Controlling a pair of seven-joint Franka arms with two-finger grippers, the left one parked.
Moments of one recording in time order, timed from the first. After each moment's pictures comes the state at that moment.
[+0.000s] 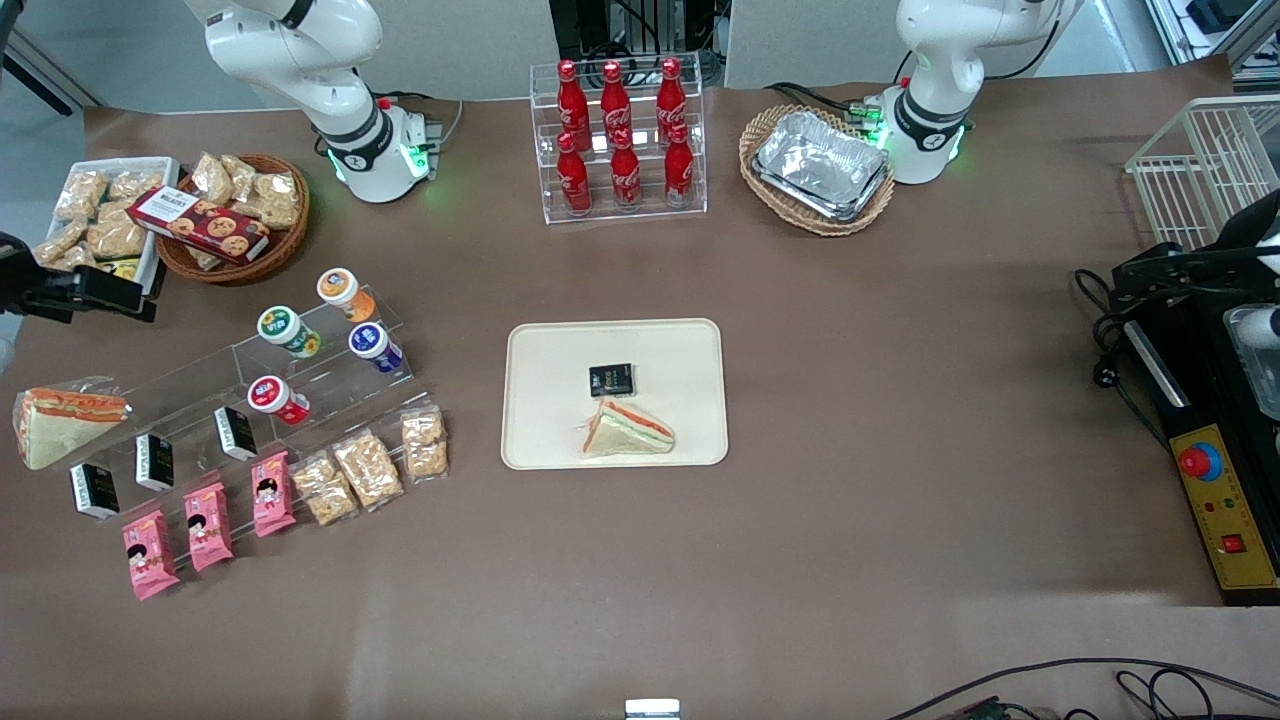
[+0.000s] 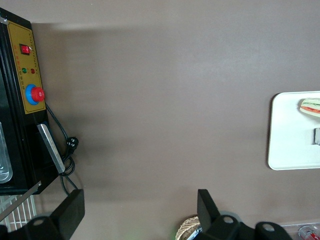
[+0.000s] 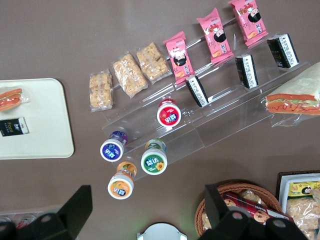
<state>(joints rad) 0.15 0.10 -0.26 -1.40 0.06 1.36 -0.04</state>
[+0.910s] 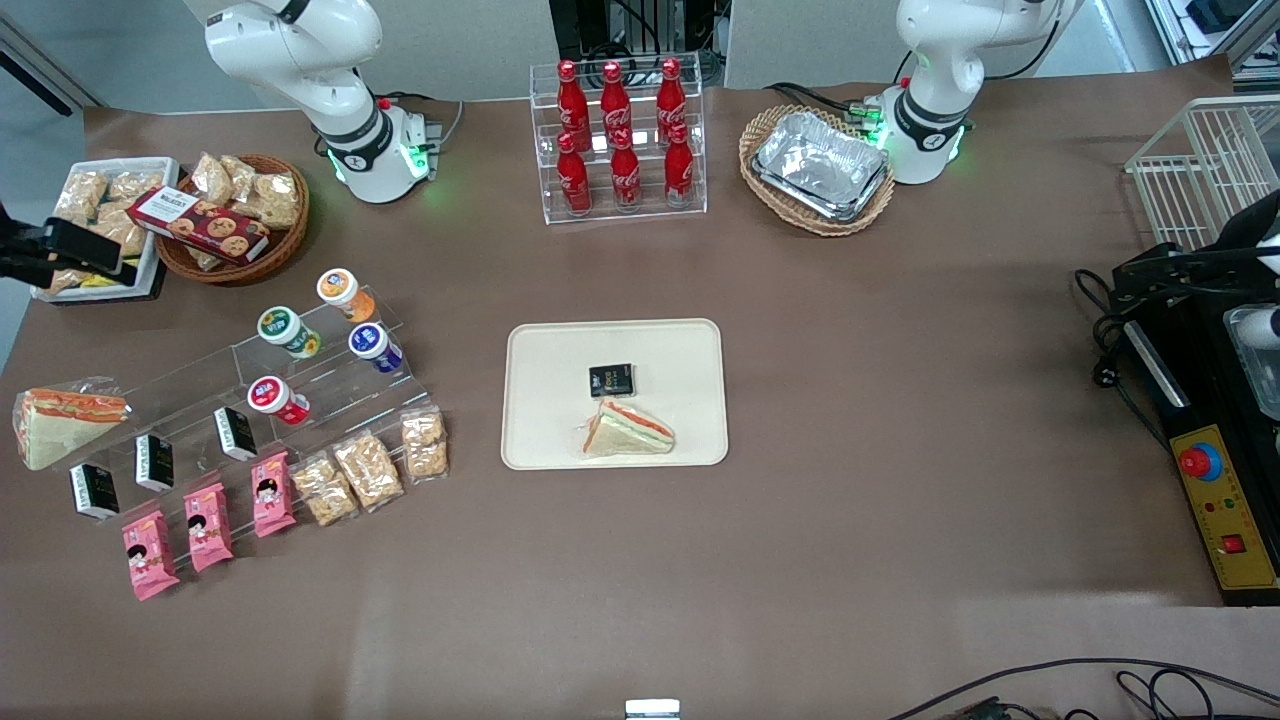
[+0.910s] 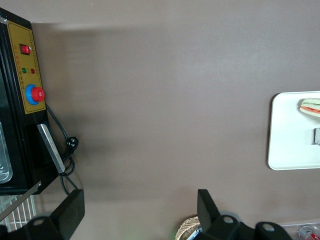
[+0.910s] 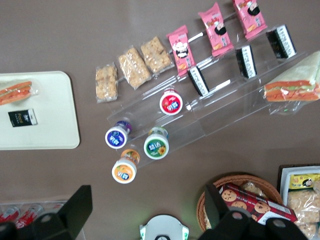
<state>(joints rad) 0.15 0.01 -0.26 -1.44 0.06 1.33 -0.04</state>
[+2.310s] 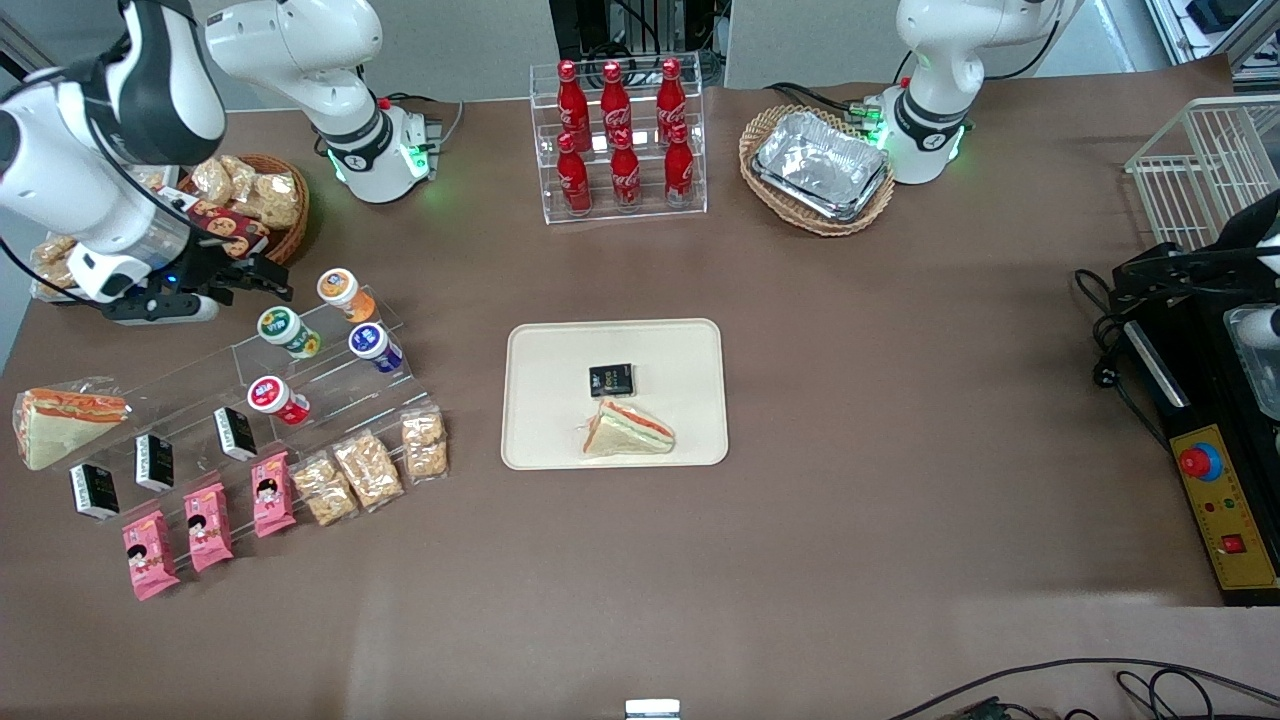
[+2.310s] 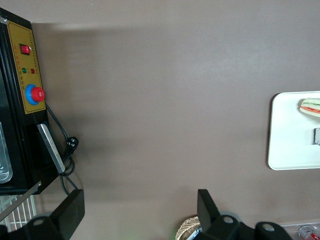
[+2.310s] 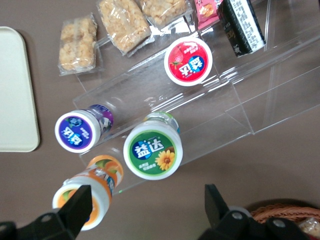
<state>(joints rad) 0.15 -0.34 -0.23 -2.42 0.02 2.02 -0.04</state>
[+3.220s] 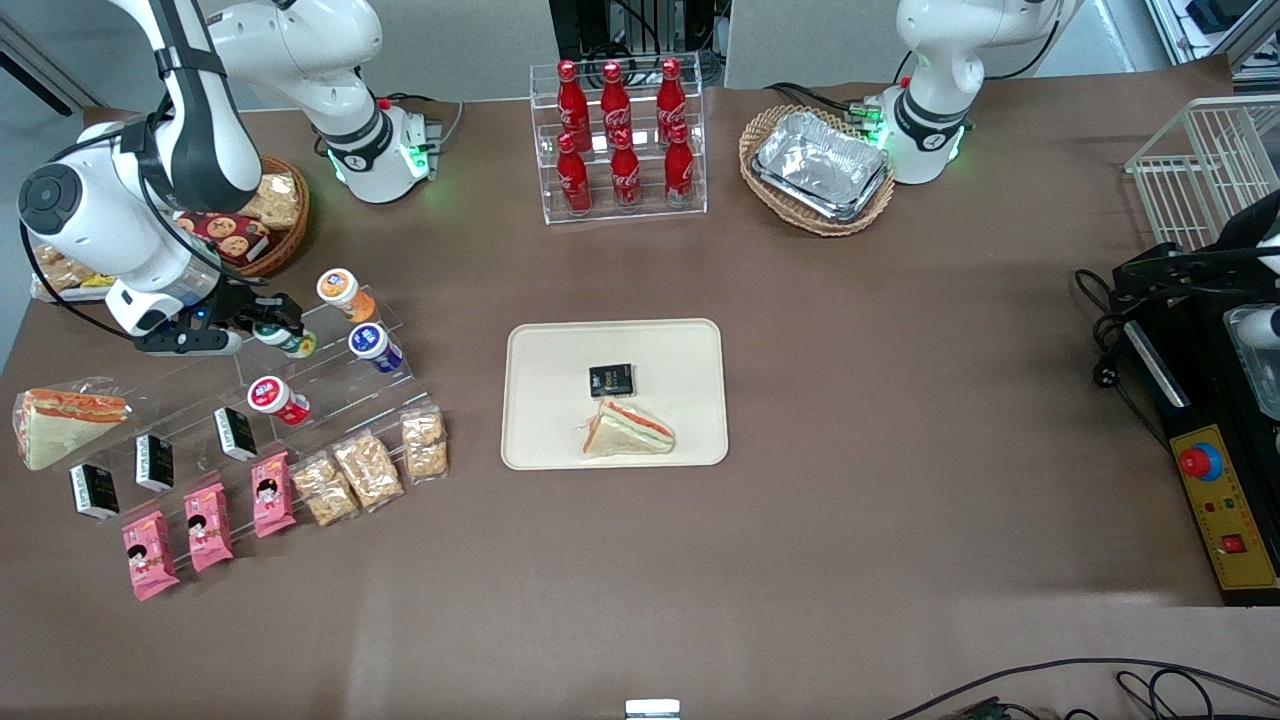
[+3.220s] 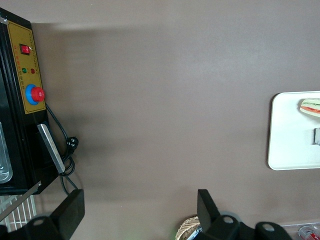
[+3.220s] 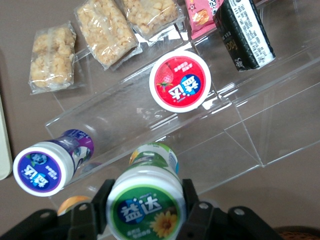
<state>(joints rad) 0.14 -0.22 -0.23 -2.46 0.02 2.21 -0.04</state>
